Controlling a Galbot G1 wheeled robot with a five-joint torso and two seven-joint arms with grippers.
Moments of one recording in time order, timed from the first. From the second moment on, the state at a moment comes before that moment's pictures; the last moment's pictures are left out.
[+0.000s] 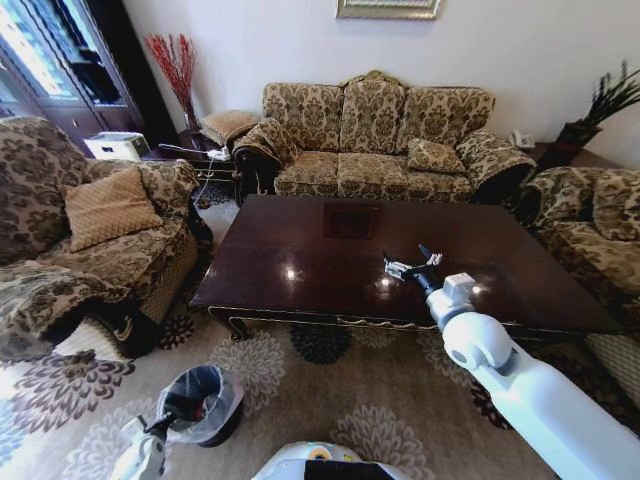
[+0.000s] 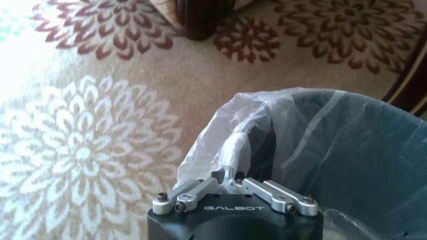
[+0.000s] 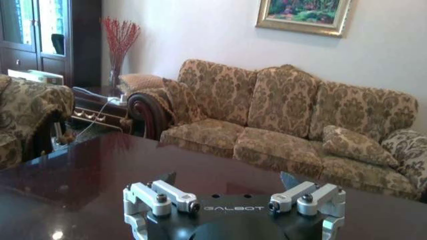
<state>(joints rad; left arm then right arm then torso) 1.33 -1.32 -0.96 -1.04 -0.66 0.22 -0.09 -0.99 0.72 0.19 2.15 0.72 -0.34 0.43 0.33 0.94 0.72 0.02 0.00</state>
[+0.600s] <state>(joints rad) 1.25 -1.34 -0.94 -0.85 -0.67 0.14 0.01 -1.00 0.74 0.16 2.14 0.70 -0.33 0.43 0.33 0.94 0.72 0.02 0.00</state>
